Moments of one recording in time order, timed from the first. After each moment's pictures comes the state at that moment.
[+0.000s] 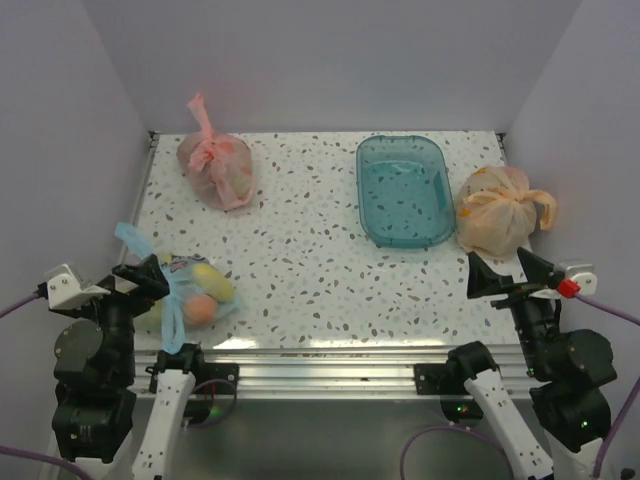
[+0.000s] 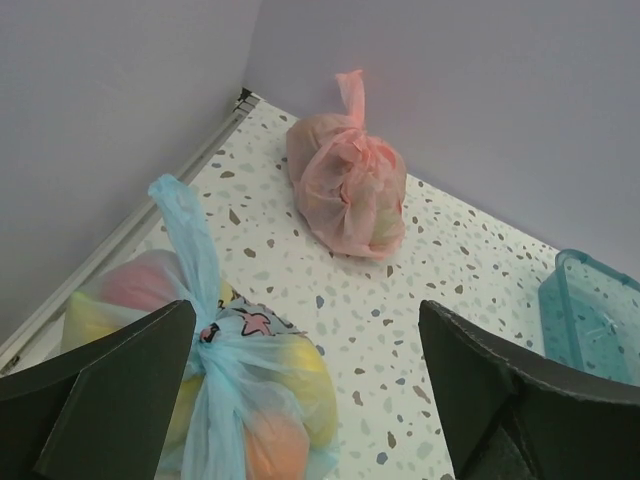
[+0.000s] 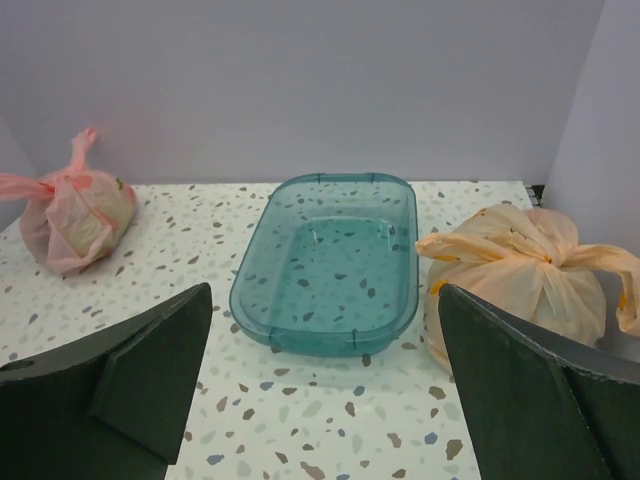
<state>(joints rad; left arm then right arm) -0.03 0.20 1.07 -0.91 -0.32 -0.39 0.33 0.14 0.92 -0.61 0.22 0.08</state>
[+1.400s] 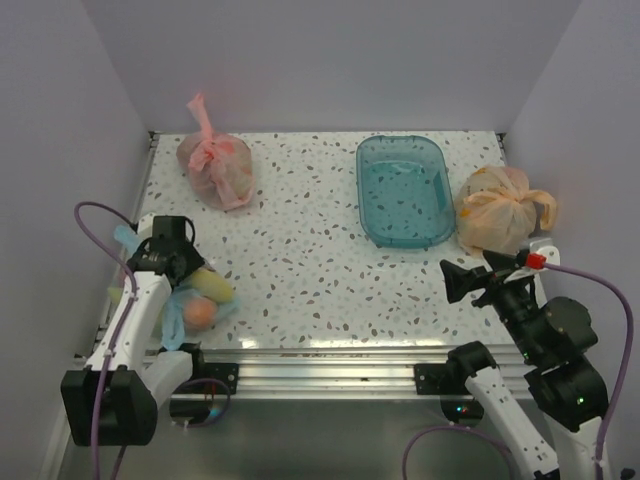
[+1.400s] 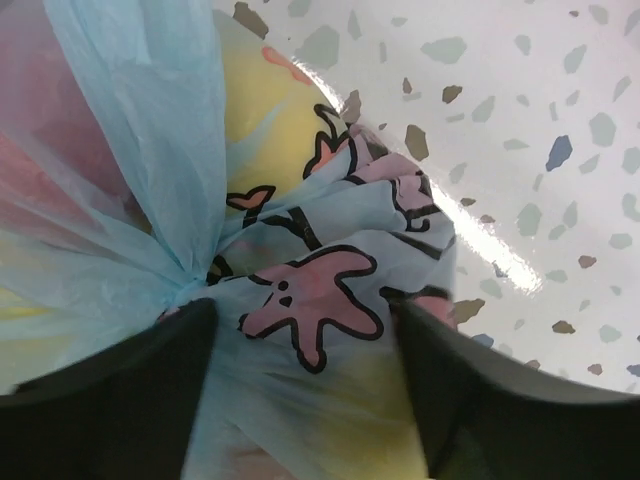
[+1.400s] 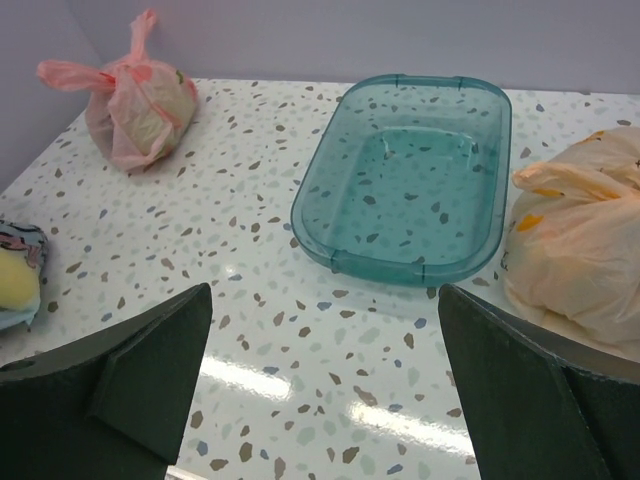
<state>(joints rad) 0.02 1.01 0.74 -0.75 -0.40 -0.60 0.35 0.26 0.95 -0.75 0.05 0.16</state>
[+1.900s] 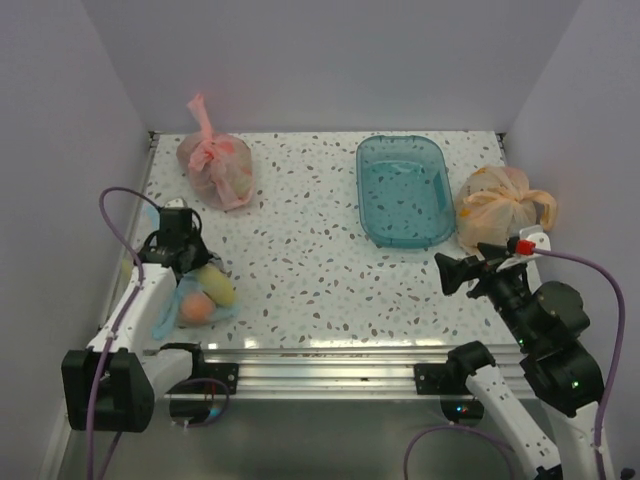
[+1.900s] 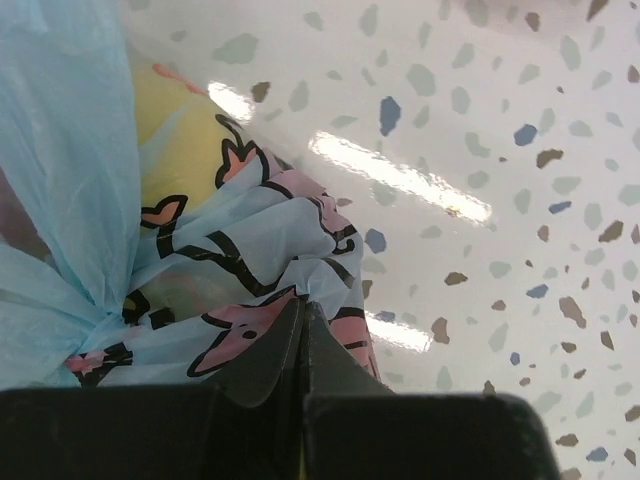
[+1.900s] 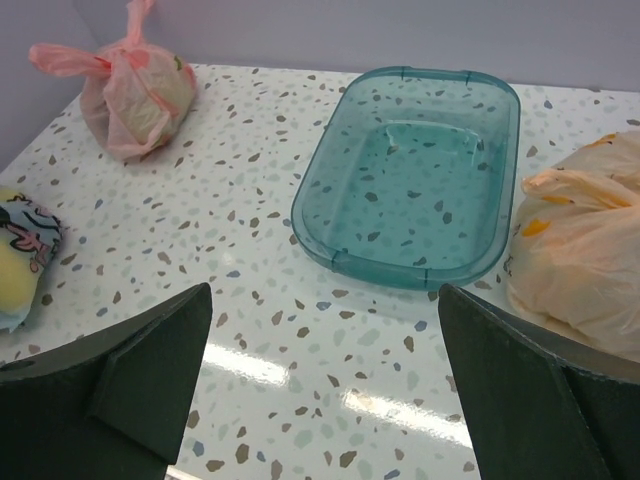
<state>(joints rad) -0.01 1.07 0.71 -0.53 -0.16 -0.45 0.35 0.33 0.95 -0.72 0.04 0.15</state>
